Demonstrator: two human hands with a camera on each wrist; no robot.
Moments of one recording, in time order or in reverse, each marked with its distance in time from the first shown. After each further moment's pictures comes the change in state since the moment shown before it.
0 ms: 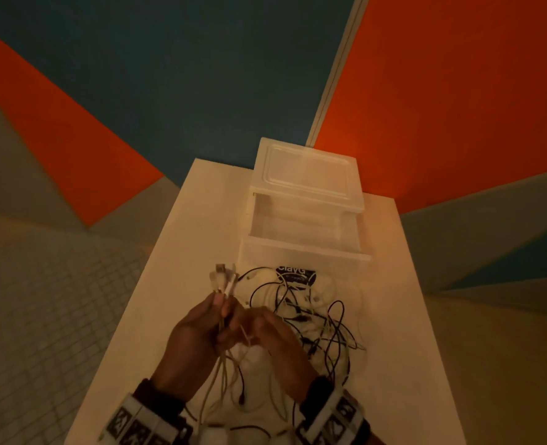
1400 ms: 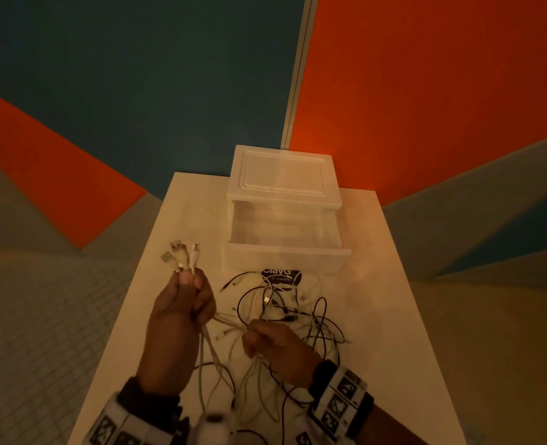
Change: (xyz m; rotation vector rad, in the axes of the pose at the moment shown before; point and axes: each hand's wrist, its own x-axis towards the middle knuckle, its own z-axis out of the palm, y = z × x) left_hand 0.009 0.027 0.054 0.210 0.116 0.287; right_hand -0.005 0.007 -0.055 -0.268 -0.189 -0.083
